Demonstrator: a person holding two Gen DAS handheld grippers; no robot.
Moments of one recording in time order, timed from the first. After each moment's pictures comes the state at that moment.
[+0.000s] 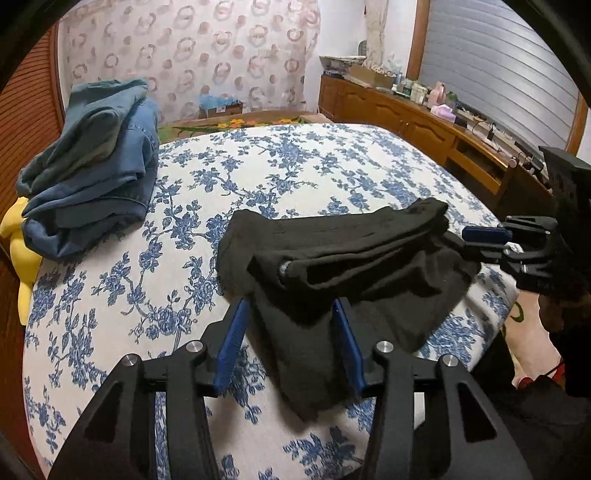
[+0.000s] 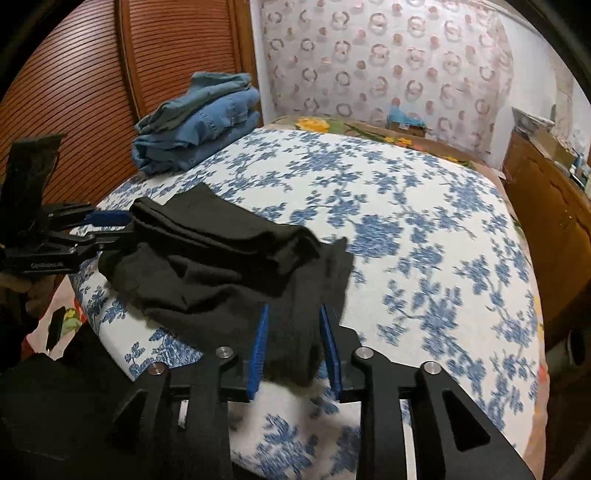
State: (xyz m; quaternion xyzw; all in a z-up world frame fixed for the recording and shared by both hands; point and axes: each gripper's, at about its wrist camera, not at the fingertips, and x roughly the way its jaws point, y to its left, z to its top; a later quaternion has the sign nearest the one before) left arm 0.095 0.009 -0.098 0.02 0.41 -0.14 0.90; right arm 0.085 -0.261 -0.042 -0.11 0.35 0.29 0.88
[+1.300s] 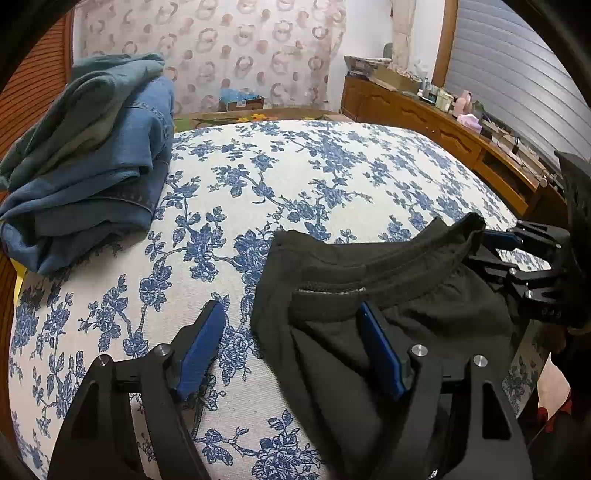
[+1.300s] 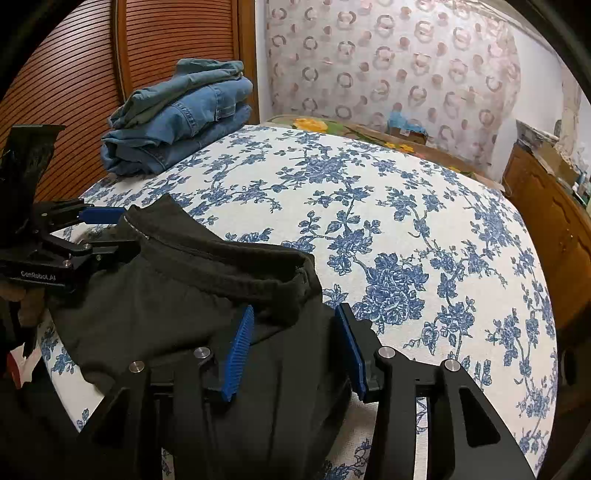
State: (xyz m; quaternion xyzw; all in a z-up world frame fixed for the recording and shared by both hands) left arm 0.148 0.026 -0.123 0.00 0.41 -0.10 0.91; right arm 0.147 -0.220 -0.069 -0.13 0.34 0.27 0.89
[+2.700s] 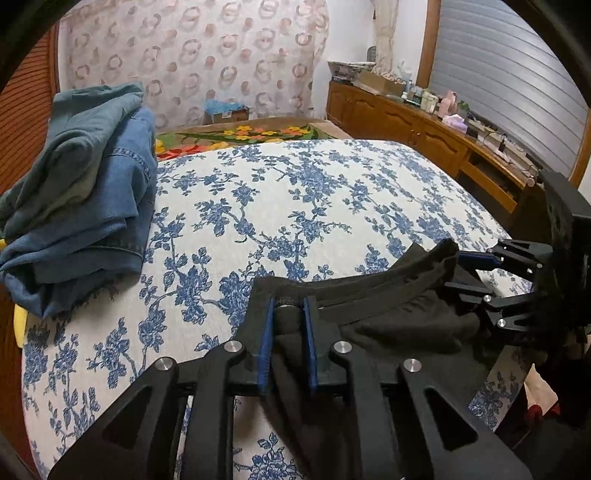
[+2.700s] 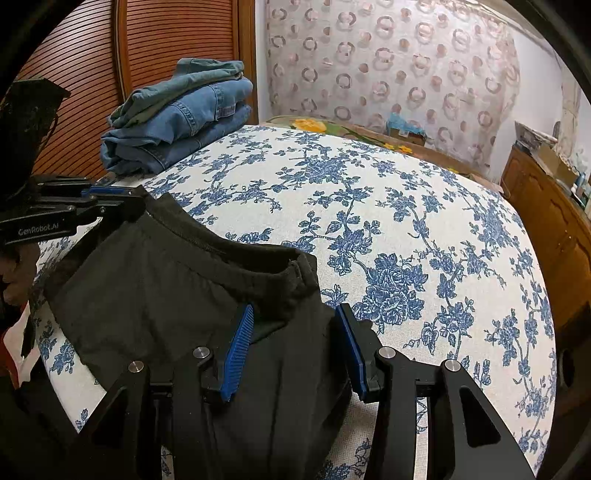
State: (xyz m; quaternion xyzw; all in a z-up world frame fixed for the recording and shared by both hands) left arm 0.157 0.014 -0.096 0.01 0.40 -0.12 0.91; right arm 0.144 -0.219 -0.067 -0.13 0.34 0.27 0.89
